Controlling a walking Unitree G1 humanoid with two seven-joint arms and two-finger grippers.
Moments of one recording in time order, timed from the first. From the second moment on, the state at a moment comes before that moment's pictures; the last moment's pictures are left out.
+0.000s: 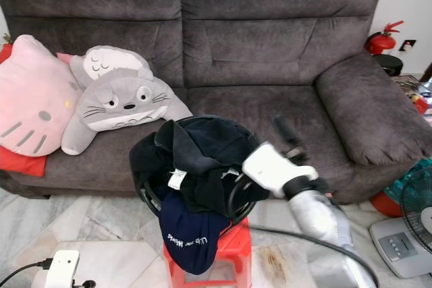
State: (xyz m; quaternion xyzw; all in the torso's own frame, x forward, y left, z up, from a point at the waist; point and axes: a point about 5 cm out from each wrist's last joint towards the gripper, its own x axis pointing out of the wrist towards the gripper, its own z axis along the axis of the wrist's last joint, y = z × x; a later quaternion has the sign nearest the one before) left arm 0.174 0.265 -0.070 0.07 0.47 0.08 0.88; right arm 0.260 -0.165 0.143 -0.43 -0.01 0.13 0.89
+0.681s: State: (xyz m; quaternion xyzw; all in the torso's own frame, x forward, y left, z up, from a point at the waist) left arm 0.174 0.266 -0.070 0.07 0.47 0.08 0.88; right arm 0.256 -0.170 0.136 -0.44 0.08 0.14 0.88
